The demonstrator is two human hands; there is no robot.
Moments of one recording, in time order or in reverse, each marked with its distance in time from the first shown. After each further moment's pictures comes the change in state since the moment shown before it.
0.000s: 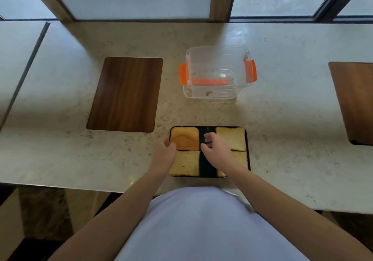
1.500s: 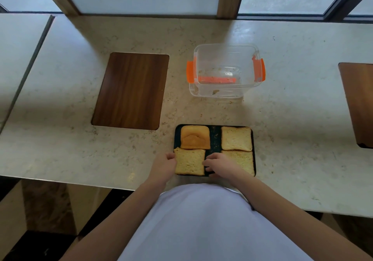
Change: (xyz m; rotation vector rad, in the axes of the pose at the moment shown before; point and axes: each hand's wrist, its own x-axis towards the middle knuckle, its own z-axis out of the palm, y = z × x) left_hand -0.020 -0.028 -0.020 0.025 -0.166 -0.205; right_hand -0.026 0.005 0.008 0.223 -0.310 0.357
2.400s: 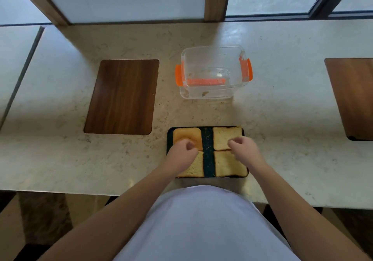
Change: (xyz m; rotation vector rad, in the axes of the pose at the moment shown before) left_hand -0.006 0.065 0.042 0.333 -0.129 0.283; right_hand -0.008 0.005 -0.080 -0.027 0.424 -0.076
